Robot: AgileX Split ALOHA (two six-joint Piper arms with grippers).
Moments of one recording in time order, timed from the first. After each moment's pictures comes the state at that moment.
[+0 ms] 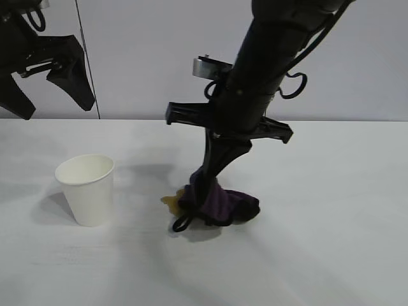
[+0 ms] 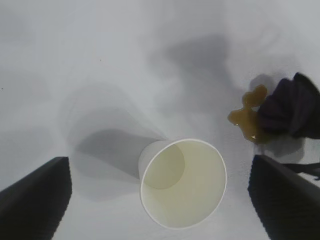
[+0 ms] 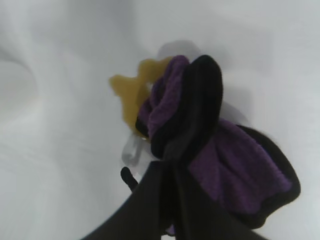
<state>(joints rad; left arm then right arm) -0.20 1.73 -1.27 -0.35 0.77 0.23 0.54 2.02 -1.46 0.25 0.74 0.11</state>
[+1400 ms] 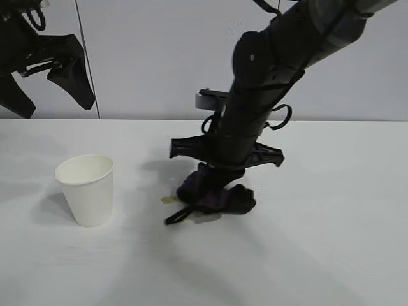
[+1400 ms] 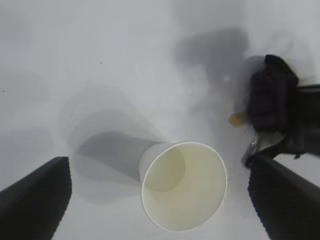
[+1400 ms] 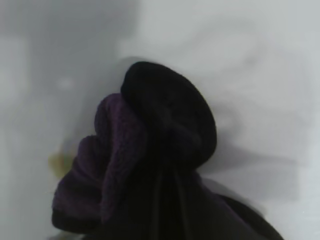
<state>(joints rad) -0.20 1.73 -1.27 -0.34 0.76 0.23 0.58 2.18 -1.47 0.06 0.53 0.33</state>
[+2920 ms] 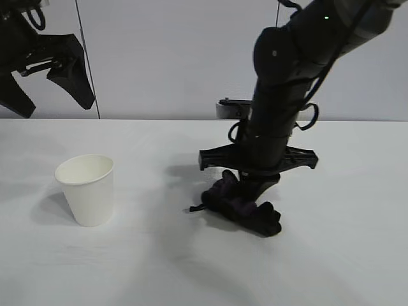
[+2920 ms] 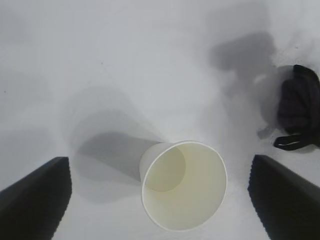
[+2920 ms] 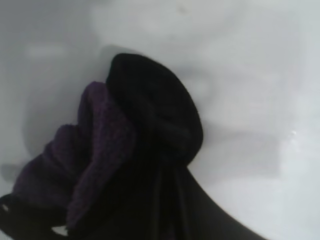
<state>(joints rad) -0.20 1.73 -1.27 -0.34 0.77 0.23 0.42 2.09 -1.33 -0.03 0.62 0.30</state>
